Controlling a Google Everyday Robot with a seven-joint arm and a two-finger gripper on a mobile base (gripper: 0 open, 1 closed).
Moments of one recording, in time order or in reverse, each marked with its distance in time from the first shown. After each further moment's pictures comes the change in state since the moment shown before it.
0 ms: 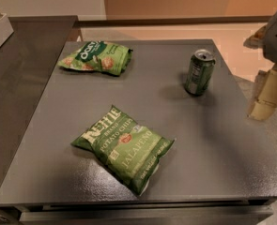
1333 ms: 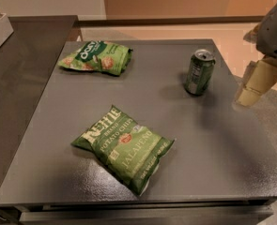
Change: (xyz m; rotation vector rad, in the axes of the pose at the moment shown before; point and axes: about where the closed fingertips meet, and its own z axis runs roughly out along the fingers) arm 0.000 -0.038 0.018 0.049 -0.053 0.100
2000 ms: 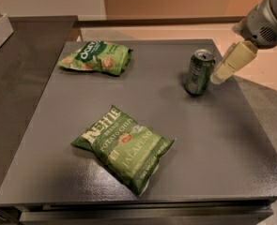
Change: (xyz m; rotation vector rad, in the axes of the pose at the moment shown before) arm -0.026 -0.076 0.045 0.010 -0.216 0.139
